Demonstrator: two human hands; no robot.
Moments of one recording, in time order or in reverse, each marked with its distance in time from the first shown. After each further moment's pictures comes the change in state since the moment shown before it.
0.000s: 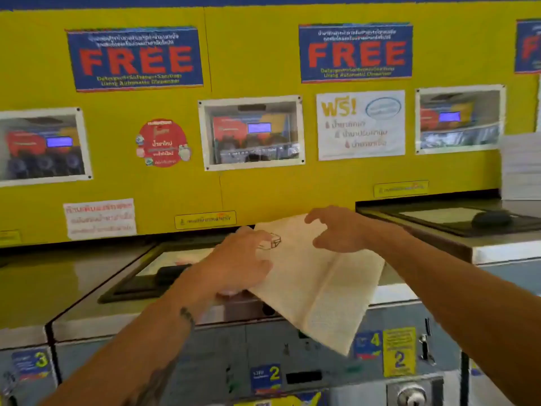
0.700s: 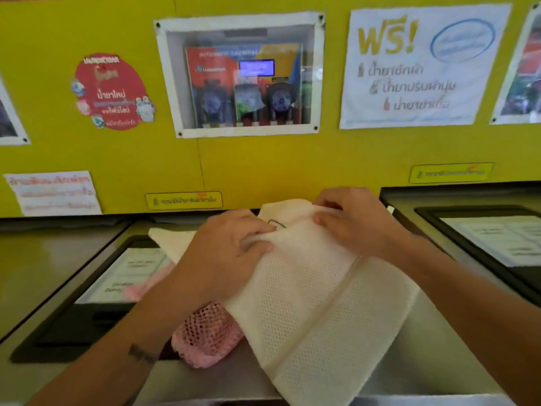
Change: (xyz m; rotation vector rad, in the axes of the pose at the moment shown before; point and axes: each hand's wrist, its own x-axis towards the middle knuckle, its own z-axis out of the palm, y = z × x) left_hand 0.100 0.004 -0.013 -0.218 0.281 0.130; right_hand 0.114 0.065 -0.023 0.171 0.199 -0.184
